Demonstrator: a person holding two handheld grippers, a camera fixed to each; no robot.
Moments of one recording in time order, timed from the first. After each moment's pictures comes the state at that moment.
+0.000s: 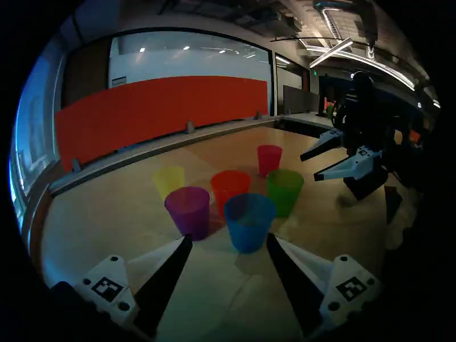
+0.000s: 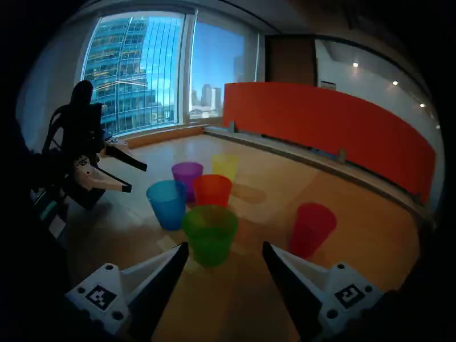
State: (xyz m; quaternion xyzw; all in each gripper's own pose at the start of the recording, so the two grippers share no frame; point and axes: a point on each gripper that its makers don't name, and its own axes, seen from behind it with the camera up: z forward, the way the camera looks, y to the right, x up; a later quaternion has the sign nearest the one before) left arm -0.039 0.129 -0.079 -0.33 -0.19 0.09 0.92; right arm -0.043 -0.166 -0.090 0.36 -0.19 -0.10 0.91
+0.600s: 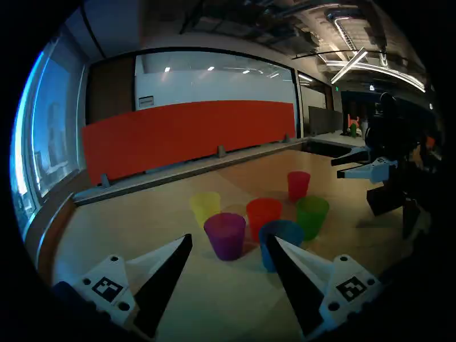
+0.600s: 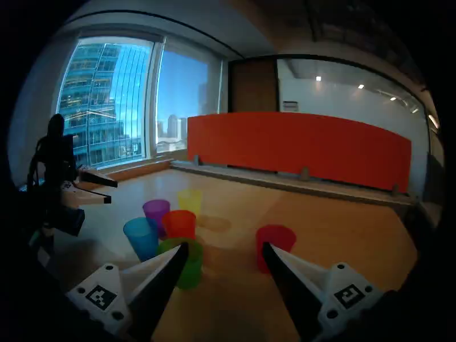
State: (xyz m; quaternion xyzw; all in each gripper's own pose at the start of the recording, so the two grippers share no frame) left arm 0.004 0.092 -0.056 -0.25 -0.12 0.08 0.96; right arm 0.004 -0.134 -0.065 0.27 -0.11 -0.04 0.96
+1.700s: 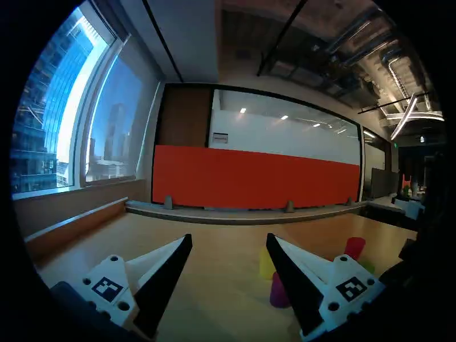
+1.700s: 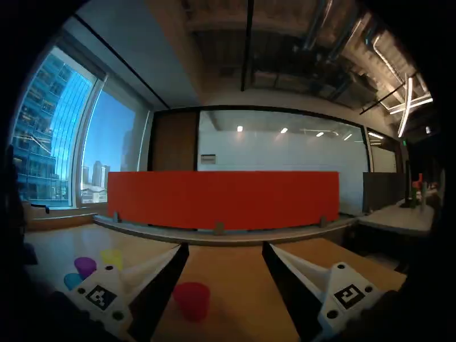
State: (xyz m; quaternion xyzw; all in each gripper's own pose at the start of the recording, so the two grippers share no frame) left arm 0.072 -0.004 -0.018 -0.05 0.01 -0.04 1.00; right arm 0.089 -0.030 -0.015 0.02 0.05 0.00 1.00
